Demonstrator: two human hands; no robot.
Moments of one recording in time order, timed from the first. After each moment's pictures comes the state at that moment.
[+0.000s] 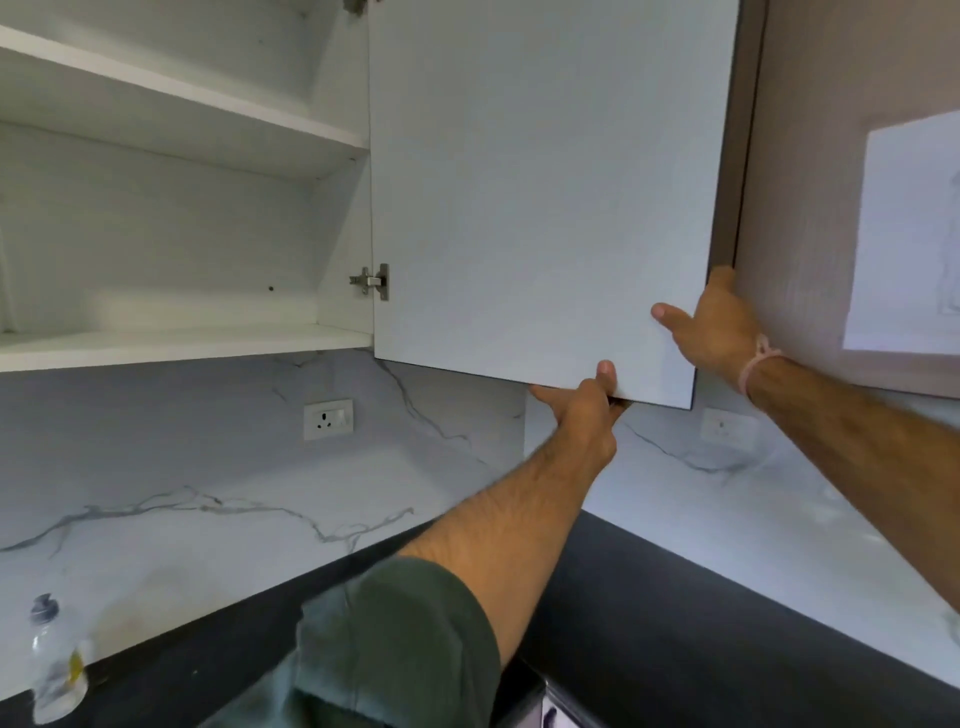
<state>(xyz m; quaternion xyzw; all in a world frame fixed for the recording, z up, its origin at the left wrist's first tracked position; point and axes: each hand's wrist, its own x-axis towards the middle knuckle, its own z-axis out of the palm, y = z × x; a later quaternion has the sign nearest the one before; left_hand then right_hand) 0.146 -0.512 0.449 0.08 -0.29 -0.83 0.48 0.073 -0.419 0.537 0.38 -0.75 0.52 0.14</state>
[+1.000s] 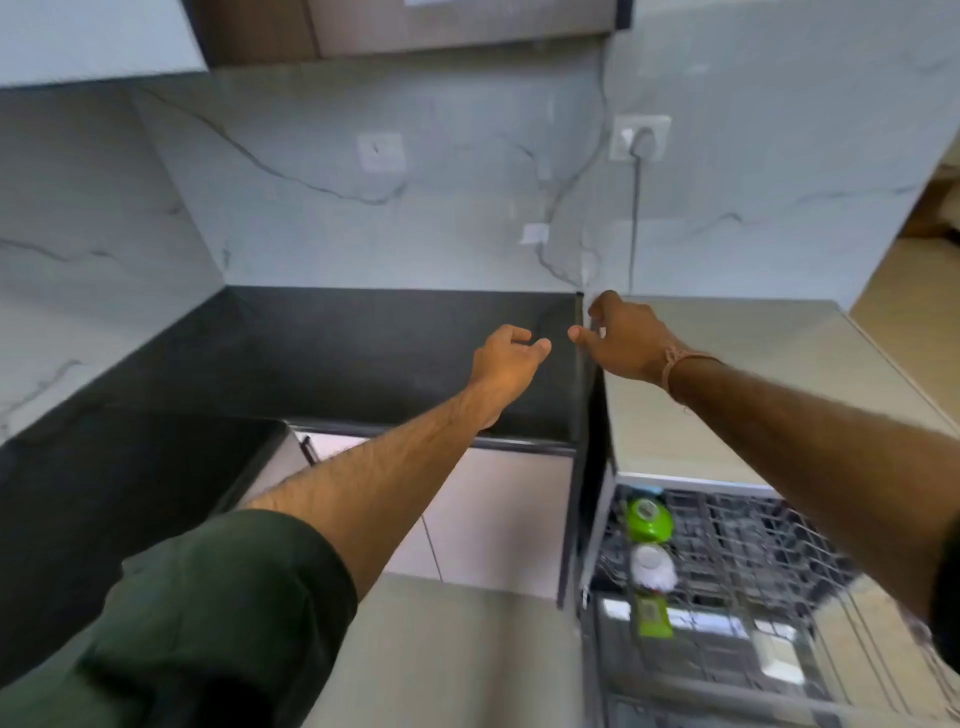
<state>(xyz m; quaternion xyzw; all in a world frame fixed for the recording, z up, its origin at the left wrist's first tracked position) 0.119 -0.193 0.186 0.16 -0.83 -0.53 0.09 0.071 -0.032 0.222 0.18 -0.95 0.27 0.01</state>
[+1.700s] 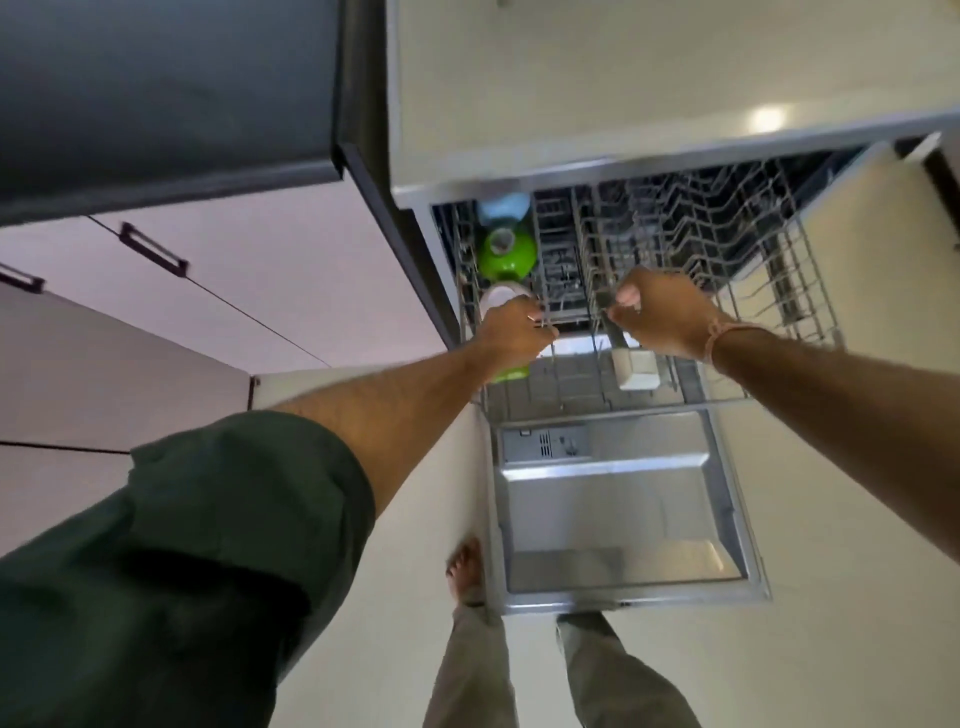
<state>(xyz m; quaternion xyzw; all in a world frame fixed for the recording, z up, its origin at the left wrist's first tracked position) 0.107 0.069 -0.178 0.09 -0.89 -0.36 -0.25 0.089 0.269 -0.138 0.06 -0.96 0.20 -0.21</state>
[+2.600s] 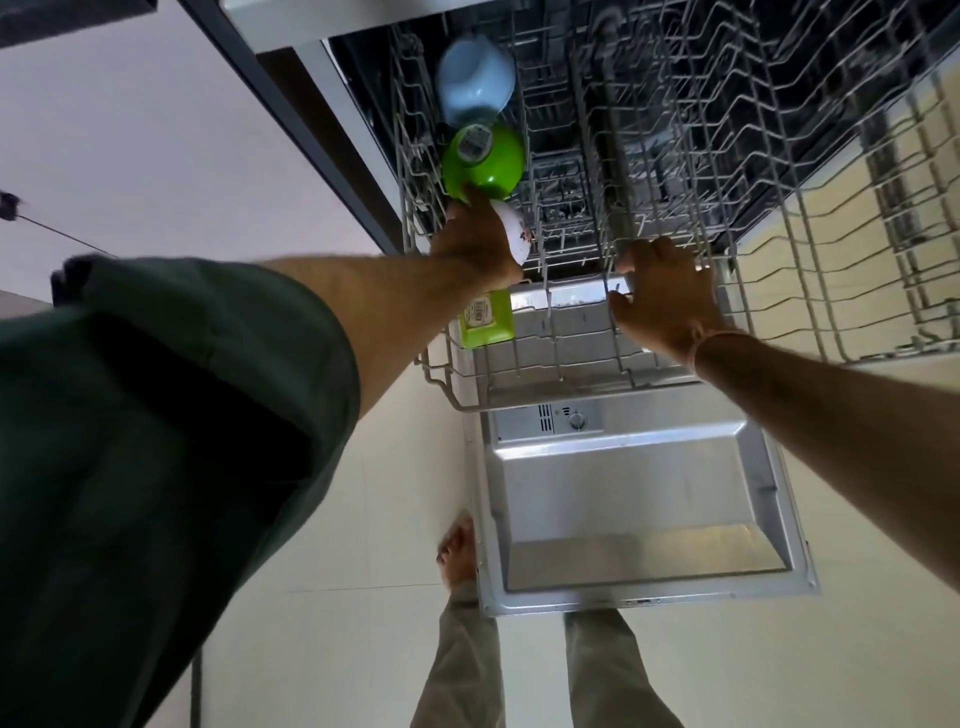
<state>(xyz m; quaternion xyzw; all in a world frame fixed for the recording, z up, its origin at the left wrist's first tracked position) 0.019 0.059 -0.300 0.08 -0.97 -0.12 -0.21 0.077 0.270 -0.315 0.03 -0.98 0.16 -0.12</state>
